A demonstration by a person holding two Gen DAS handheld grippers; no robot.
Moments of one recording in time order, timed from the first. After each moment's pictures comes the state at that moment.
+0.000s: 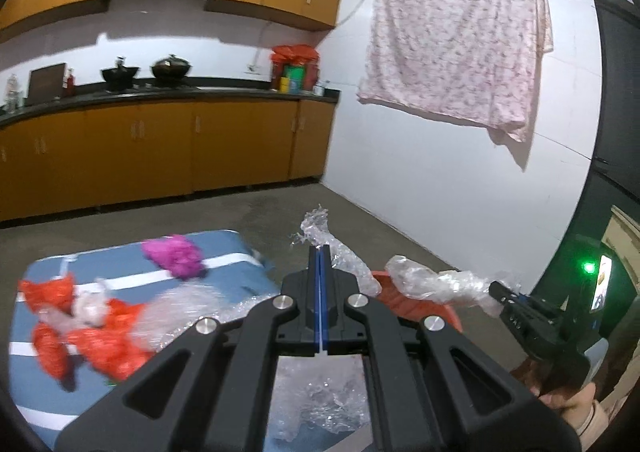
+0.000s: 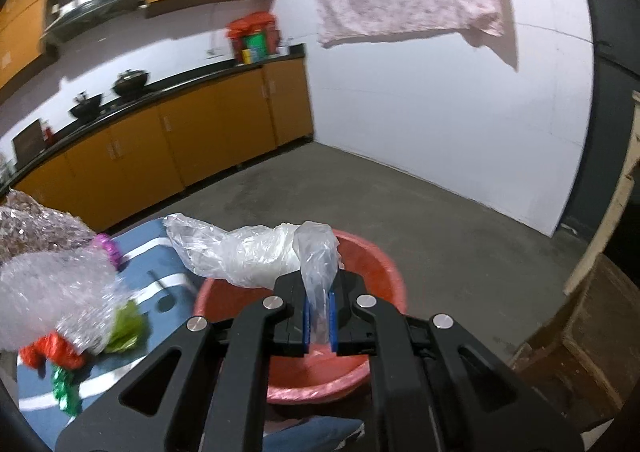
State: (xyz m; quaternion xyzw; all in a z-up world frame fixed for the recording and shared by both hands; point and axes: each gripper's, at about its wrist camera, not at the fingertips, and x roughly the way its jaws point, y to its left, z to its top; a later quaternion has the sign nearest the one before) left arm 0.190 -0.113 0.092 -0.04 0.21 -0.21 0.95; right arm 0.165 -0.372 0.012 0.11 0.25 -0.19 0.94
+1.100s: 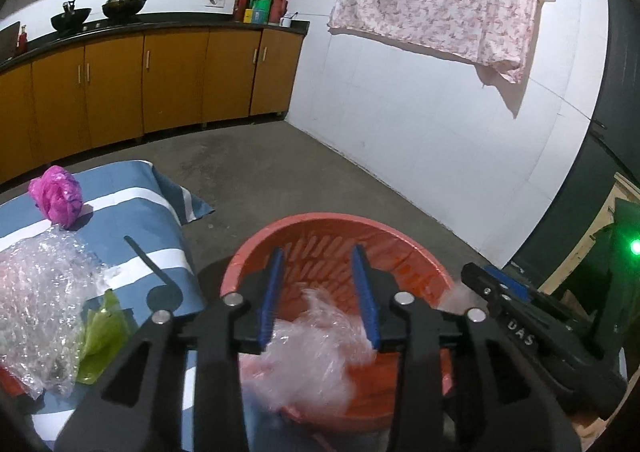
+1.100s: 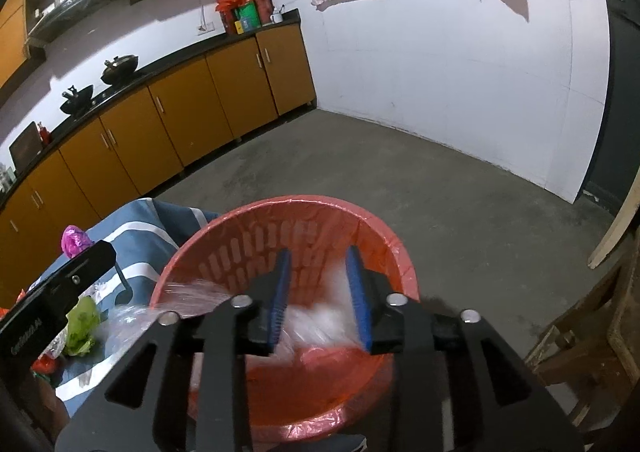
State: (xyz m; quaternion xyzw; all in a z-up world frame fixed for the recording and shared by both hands) left arm 0.278 -0.224 -0.021 -0.03 0.31 -0.26 0.91; right arm 0.205 -0.417 -0.043 0.15 0.29 -0.16 0.93
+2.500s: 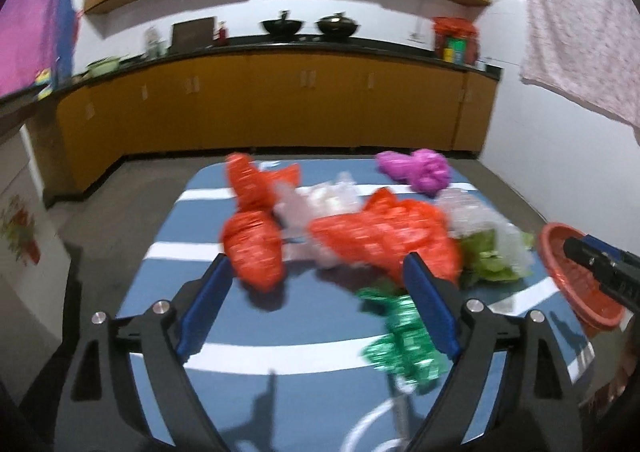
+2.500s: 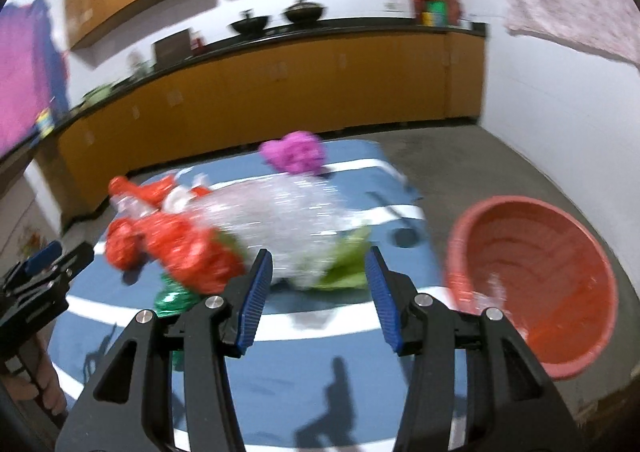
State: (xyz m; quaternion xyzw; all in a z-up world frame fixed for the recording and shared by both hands) left arm 0.153 0.124 -0.026 -0.06 0.28 0.08 0.96; right arm 0.209 -0.145 -0.033 0.00 0.30 0.13 0.94
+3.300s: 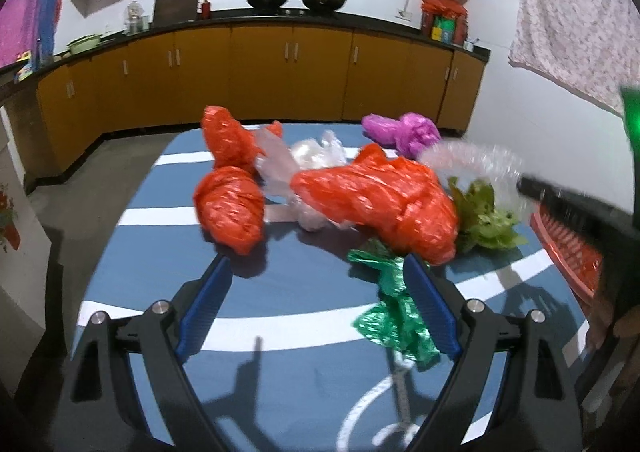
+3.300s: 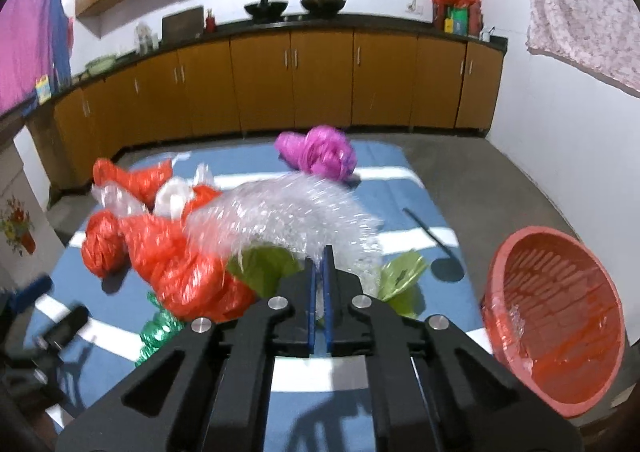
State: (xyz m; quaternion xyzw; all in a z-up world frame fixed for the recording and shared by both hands) left arm 0.165 0.115 -0.058 -0.06 0.32 0.03 0.95; right arm 0.242 -0.125 -0.030 -0.02 0.29 0.11 0.95
